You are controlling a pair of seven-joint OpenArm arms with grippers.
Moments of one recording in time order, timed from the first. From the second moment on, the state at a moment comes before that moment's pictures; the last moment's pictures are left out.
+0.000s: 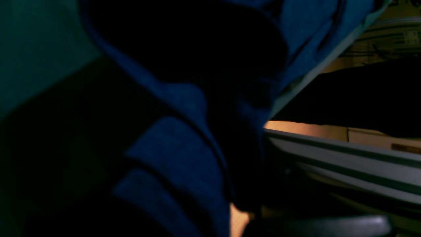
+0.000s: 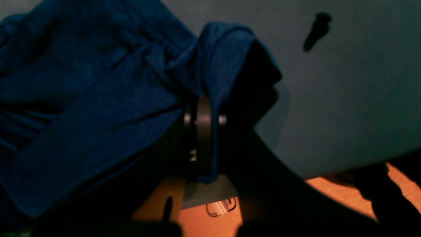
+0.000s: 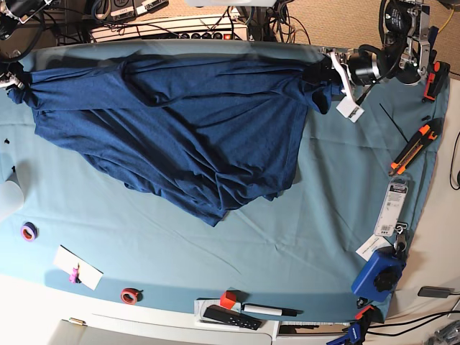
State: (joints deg) left arm 21.6 -21.3 -3.9 98.0 -56.9 -32.1 61.7; right arm -10.2 32.2 64.3 68.1 44.7 34.5 -75.4
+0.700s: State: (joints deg) left arm 20.2 -21.4 -4.8 98.7 -51.0 -33.2 58.4; right arm -10.0 33.1 64.5 68.1 45.1 35.3 -69.4
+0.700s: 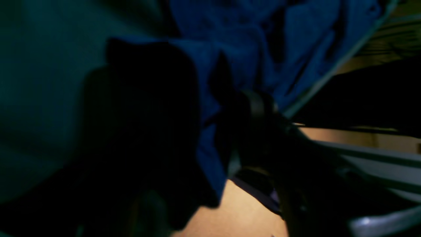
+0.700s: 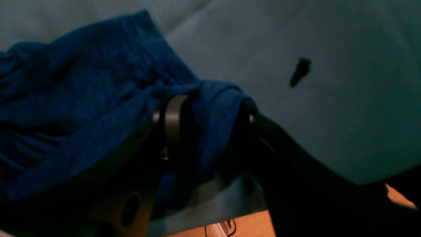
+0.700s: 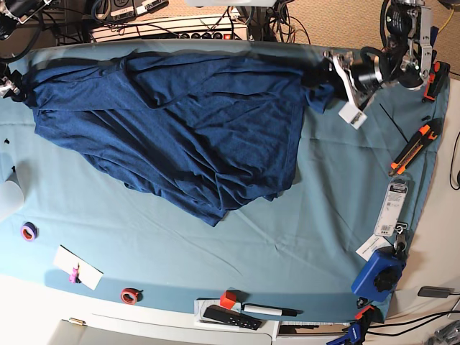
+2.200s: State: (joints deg) left arm -3.5 -13.8 -2.6 101.1 -40.8 -27.1 46.2; right arm -4.1 29.0 60.5 68.2 73.1 39.8 -78.2
